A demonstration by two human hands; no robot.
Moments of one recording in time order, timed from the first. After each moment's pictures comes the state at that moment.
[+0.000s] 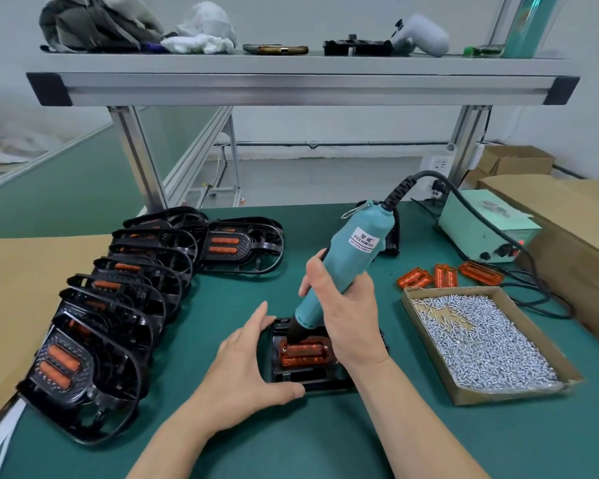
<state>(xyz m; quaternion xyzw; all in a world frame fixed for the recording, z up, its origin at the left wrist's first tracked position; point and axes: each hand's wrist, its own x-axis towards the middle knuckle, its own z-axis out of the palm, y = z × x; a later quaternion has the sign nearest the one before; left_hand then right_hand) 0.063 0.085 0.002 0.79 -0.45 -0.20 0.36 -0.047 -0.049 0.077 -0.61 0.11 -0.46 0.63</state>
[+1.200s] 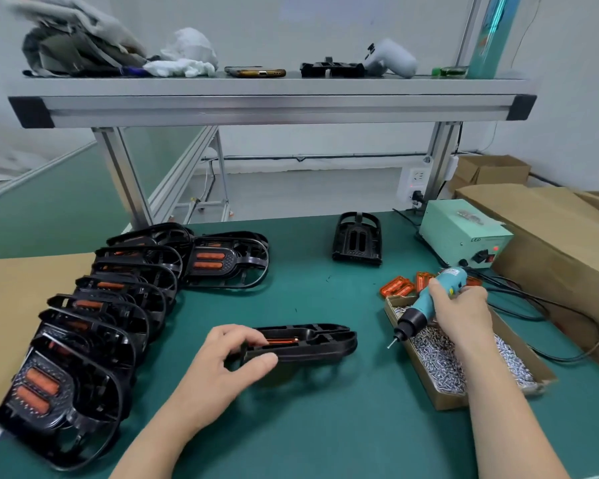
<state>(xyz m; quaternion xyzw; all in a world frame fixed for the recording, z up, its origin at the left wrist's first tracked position) 0.062 0.088 0.025 0.74 -0.43 -0.21 0.47 -0.164 -0.207 0.038 -0.60 0.62 -0.34 0.36</state>
